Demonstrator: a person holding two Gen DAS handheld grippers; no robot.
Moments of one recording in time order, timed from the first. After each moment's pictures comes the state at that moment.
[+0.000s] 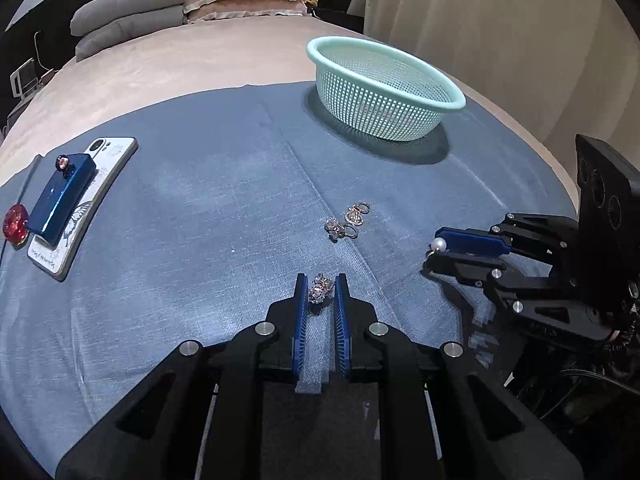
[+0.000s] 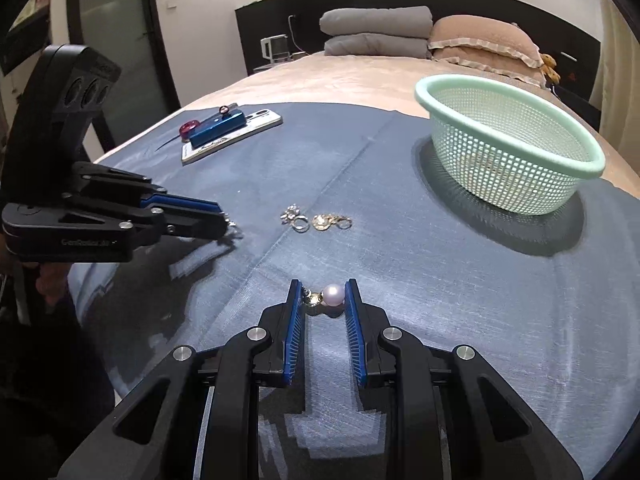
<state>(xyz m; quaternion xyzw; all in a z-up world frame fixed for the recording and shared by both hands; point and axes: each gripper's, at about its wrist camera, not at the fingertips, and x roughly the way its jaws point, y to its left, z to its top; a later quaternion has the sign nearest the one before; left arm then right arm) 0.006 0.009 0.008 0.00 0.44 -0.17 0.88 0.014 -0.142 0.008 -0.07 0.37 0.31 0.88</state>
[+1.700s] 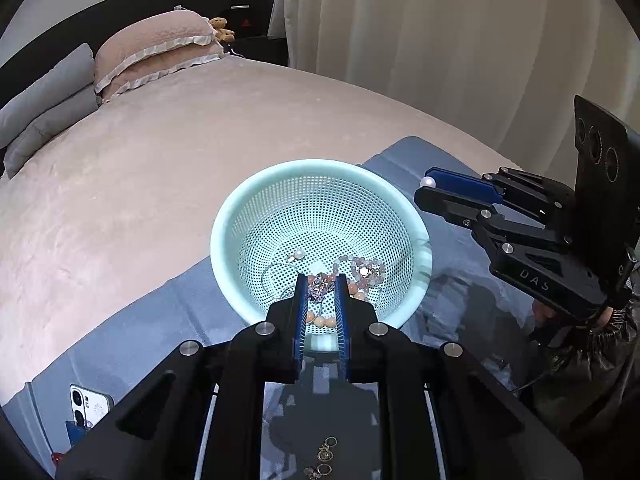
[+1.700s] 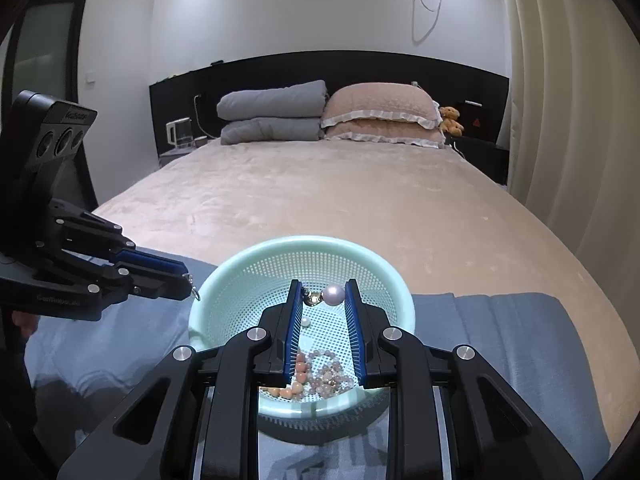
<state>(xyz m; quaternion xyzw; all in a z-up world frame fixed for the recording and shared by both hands) 0.170 -0.089 0.117 0.09 0.40 -0.29 0.87 0.142 -0.234 0.120 -0.05 0.26 0.17 0.95</state>
